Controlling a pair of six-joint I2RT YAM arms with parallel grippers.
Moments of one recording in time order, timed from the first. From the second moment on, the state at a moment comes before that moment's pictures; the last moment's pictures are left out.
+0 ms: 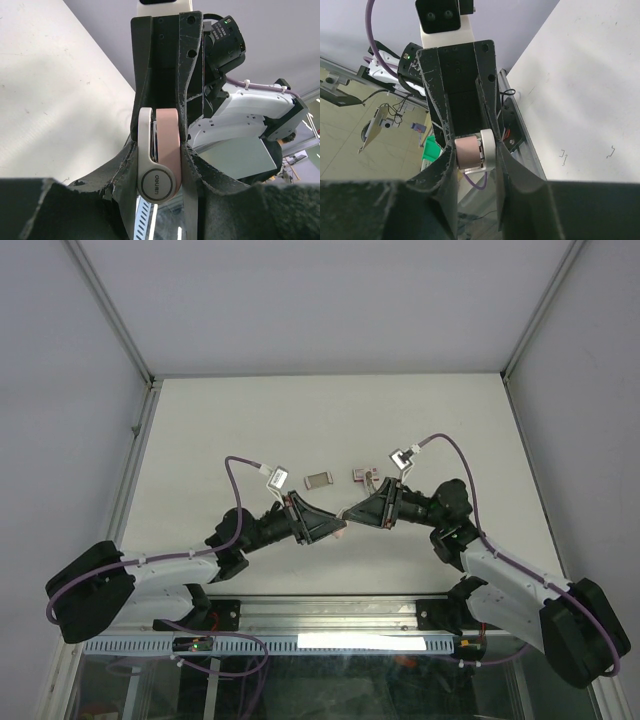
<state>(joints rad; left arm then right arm) -0.95 1.15 0.30 1.04 0.25 -1.00 0.56 0.96 0.32 0.73 -0.80 1.08</state>
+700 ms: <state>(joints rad) -0.49 1.15 0.54 0.15 -0.05 -0.76 0.51 0.88 0.64 -0.06 -0.28 0.62</state>
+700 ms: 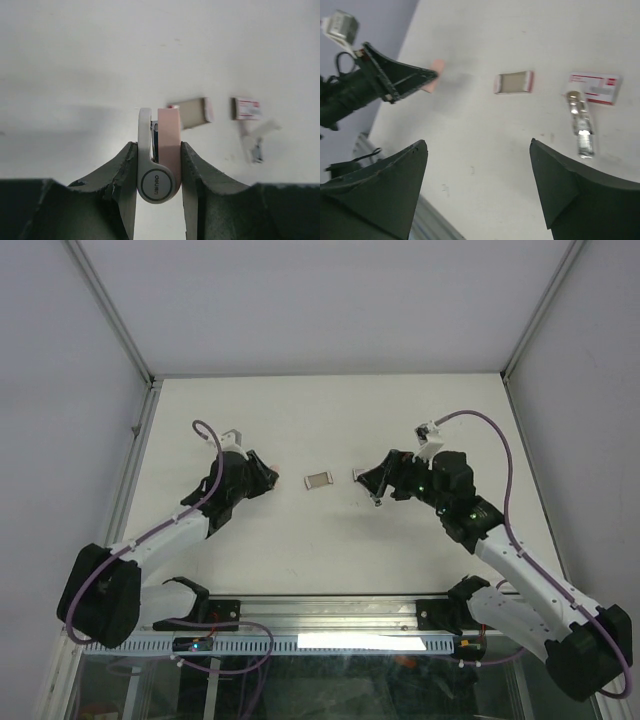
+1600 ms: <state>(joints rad) -0.33 1.37 0.73 -0.09 -0.32 -0.48 0.51 0.96 0.67 -0.25 0.01 0.44</state>
